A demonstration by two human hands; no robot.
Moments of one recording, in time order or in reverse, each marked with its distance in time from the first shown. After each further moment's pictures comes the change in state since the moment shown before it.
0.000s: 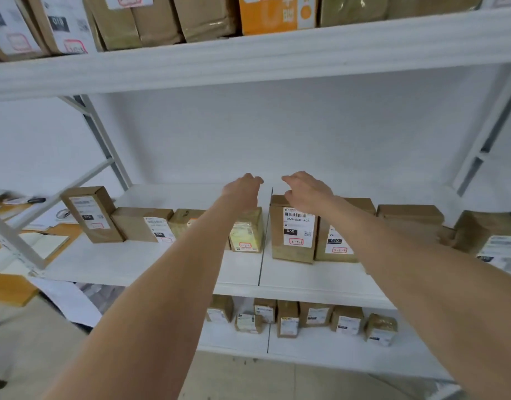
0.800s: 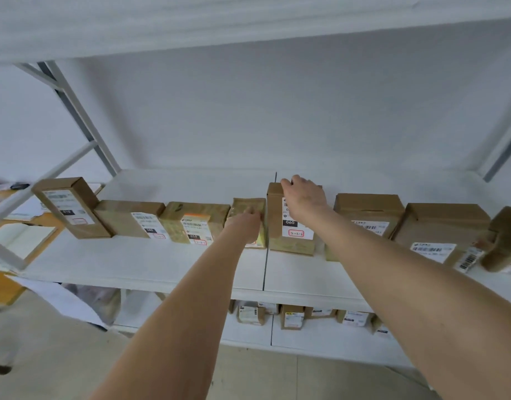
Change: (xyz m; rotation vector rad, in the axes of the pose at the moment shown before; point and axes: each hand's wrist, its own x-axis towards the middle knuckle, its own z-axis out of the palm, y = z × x) left_hand 0.037 -0.022 0.110 0.059 -0.376 -0.047; right_hand 0.059 -0.008 0.060 -0.207 -0.048 0.074
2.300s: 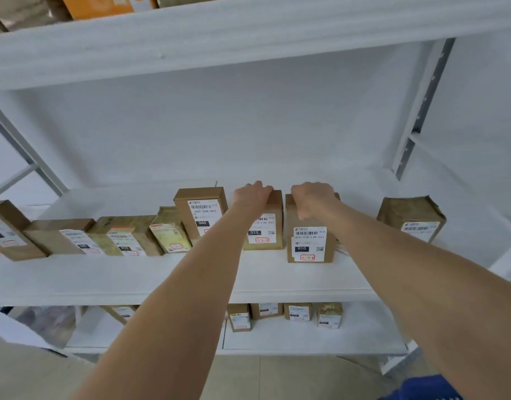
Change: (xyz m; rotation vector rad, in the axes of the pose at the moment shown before) left_hand -0.006 0.223 -0.077 0.179 0.287 0.132; right_hand -0.083 0.211 -0.023 -0.102 -0.176 0.097
